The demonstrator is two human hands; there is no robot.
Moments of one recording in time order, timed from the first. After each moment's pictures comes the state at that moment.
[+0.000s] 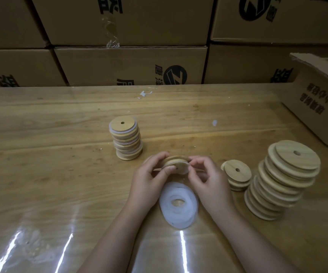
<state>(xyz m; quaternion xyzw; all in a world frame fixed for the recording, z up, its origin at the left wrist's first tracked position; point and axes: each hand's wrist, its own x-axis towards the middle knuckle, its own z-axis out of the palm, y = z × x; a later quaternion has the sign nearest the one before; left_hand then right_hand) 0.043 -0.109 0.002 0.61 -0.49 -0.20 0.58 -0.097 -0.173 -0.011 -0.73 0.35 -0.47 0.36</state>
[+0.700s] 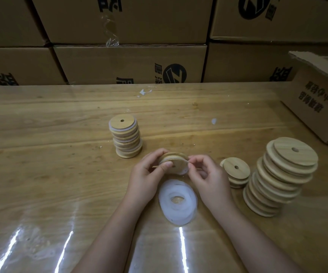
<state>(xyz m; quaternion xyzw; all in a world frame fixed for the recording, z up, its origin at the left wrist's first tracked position) 0.048 -0.110 0.000 0.58 -0.47 -0.26 0.61 -0.098 -0.172 -0.008 -0.71 0.35 -0.47 0.39</state>
